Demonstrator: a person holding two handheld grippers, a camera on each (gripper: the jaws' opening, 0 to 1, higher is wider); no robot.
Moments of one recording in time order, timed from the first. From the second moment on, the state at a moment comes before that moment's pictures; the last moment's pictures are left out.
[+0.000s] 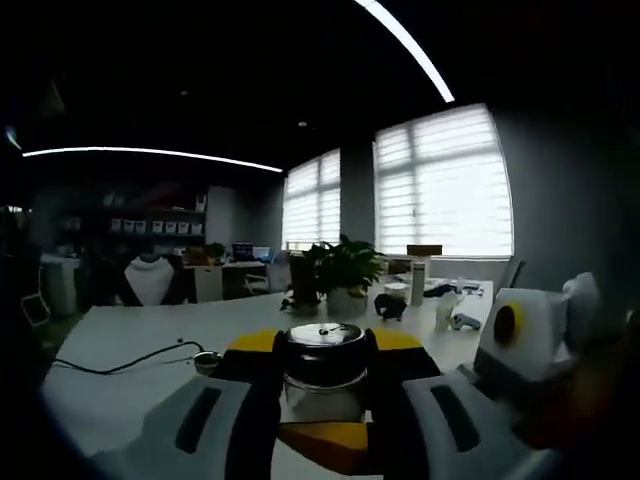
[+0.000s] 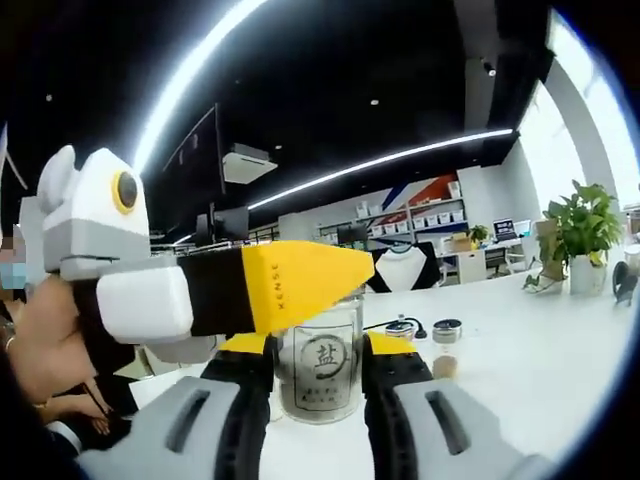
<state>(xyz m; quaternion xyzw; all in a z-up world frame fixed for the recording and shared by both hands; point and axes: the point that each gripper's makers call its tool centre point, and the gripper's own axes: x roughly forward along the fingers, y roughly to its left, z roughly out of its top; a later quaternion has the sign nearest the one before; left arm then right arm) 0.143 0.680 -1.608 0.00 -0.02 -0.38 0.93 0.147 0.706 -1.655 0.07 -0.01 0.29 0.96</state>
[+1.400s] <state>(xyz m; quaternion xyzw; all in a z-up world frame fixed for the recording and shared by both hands) 0.115 0.690 -1.581 -0.01 -0.03 -0.57 0.82 0.116 0.729 -1.635 0.06 0.01 0.46 0.89</state>
